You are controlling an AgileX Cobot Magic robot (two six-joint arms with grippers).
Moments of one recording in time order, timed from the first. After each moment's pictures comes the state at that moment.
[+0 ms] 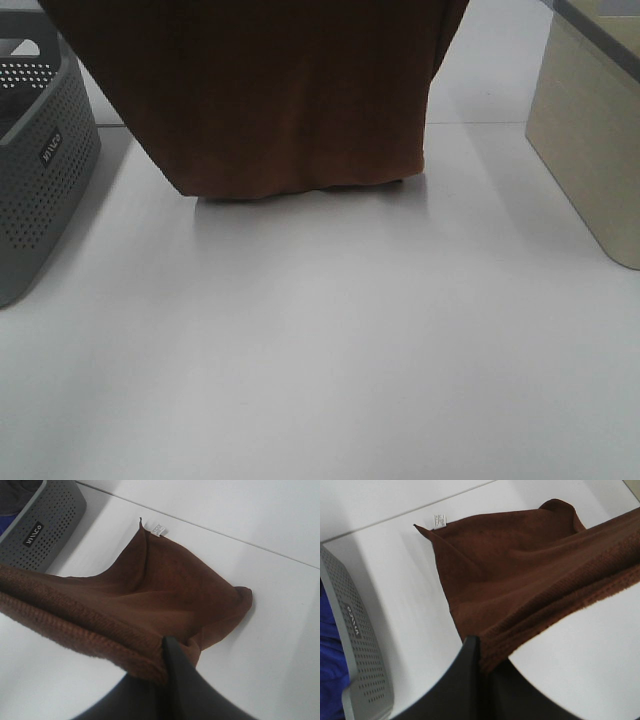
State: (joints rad) left arm -0.31 1.56 -1.77 -0.09 1.19 0.04; right arm 0.36 1.67 -1.99 0.26 1.22 -0.07
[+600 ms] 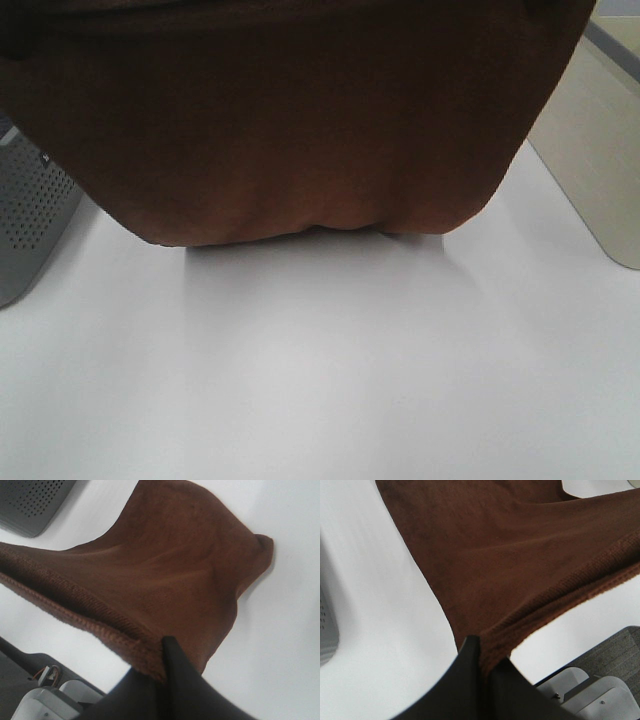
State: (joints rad) left arm -0.31 1.32 -1.39 -0.21 1.17 0.04; right arm 0.36 1.36 -1.53 0.31 1.21 -0.07
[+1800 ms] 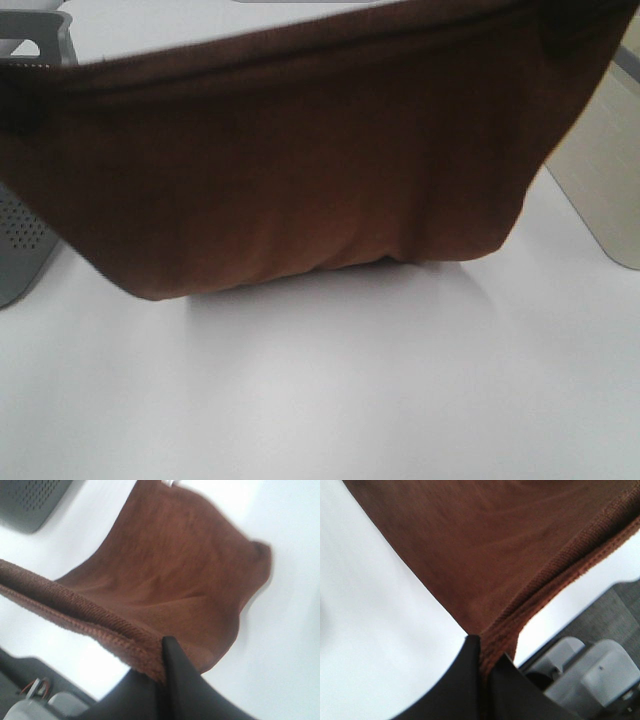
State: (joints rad) left arm -0.31 1.26 -1.26 -0.29 1.15 0.20; right arm 0.36 1.25 -1.37 0.29 1.07 -0.10
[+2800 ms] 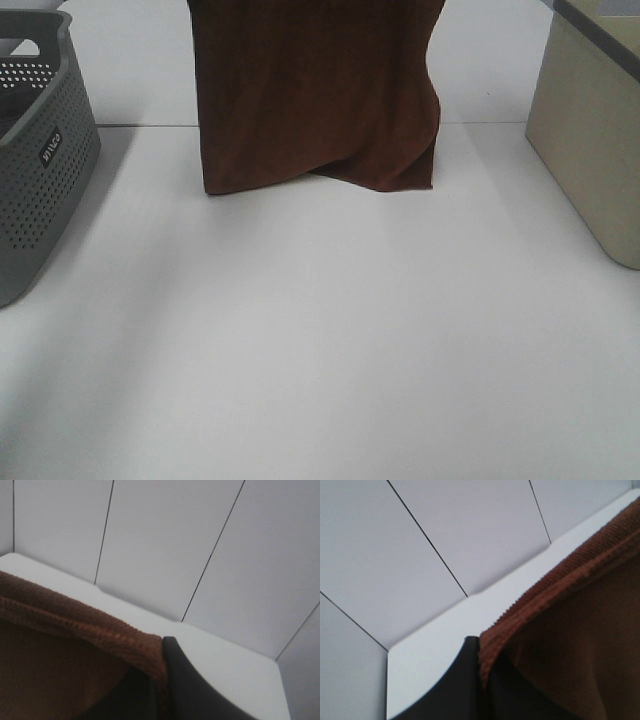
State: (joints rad) left arm -0.30 2.04 -2.44 0.23 0.72 0.25; right arm 0.35 1.98 -2.40 -0.15 0.61 -0.11
